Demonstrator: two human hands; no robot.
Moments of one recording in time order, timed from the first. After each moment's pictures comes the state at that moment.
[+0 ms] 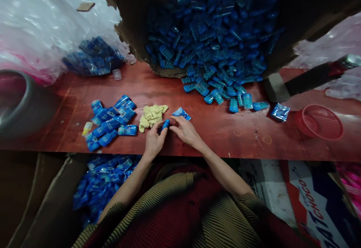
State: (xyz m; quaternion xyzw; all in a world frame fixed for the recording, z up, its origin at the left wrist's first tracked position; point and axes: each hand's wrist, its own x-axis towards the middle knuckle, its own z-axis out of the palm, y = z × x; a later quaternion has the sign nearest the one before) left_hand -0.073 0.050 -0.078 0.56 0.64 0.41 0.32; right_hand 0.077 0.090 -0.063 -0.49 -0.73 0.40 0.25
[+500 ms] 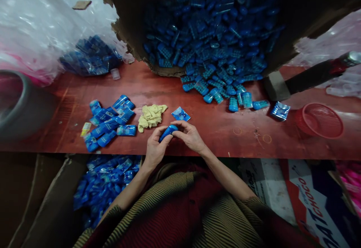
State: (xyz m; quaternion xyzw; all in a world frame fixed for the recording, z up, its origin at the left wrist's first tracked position) left_hand -0.056 0.026 -0.048 0.50 0.58 0.48 0.42; right_hand 0.084 0.067 -0.051 -0.37 -0.48 0.68 0.42
